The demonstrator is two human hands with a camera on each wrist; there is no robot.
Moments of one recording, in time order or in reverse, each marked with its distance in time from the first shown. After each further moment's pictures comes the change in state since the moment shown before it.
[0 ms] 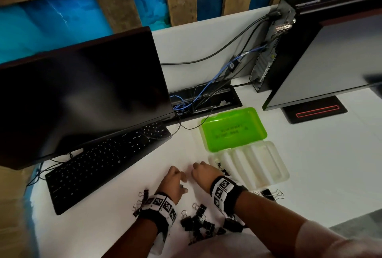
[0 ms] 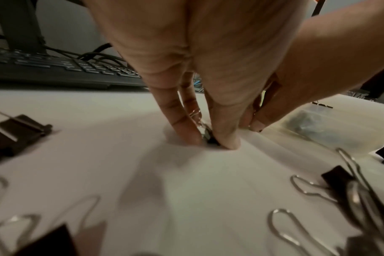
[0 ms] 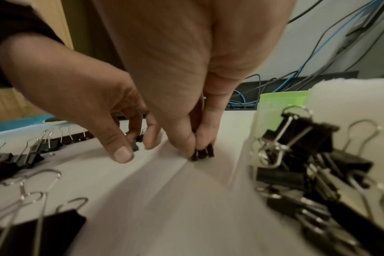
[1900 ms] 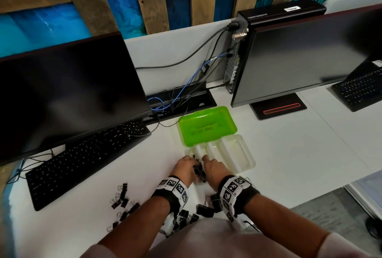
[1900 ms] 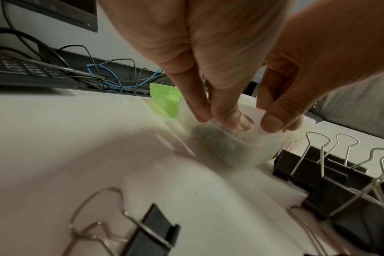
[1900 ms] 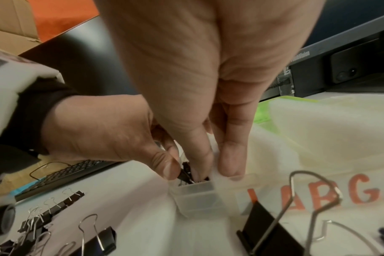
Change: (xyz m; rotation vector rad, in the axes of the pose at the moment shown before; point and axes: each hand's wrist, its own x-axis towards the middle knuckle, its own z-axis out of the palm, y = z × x) left_hand 0.005 0.108 0.035 0.061 0.034 0.227; right_hand -0.102 0.041 0.009 0.220 0.108 0.394
